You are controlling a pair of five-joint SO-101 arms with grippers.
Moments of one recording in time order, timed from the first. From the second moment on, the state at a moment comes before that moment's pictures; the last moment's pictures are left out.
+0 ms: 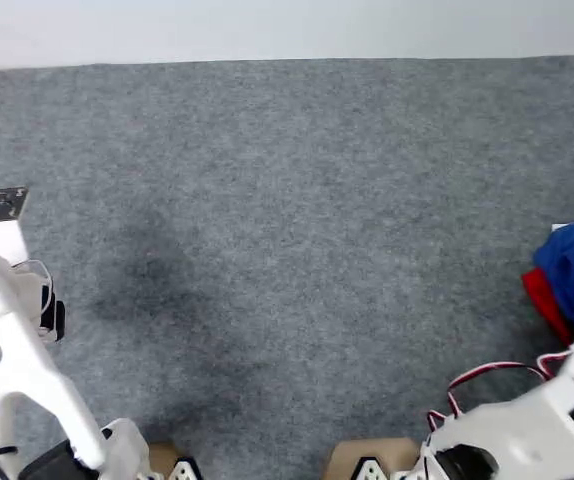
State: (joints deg) left arm -39.0 -22.7 24.9 98.8 -20.2; right arm 54.8 15.2 -36.7 94.1 -0.2
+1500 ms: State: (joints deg) left arm -39.0 -22.7 24.9 98.8 -22.6; right arm 47.6 31.8 -28.0 82.9 -0.1
